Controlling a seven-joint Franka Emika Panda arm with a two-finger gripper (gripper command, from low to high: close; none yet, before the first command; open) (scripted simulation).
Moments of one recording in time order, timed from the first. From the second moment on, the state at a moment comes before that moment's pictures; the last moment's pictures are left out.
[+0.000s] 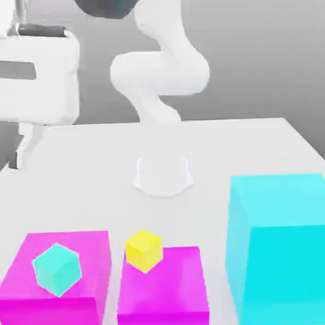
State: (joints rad) arm -0.18 0.06 -0.18 -2.06 0.01 2.42 0.61
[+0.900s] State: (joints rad) arm -0.39 0.65 -0.17 -1.90 0.18 2.53 0.40
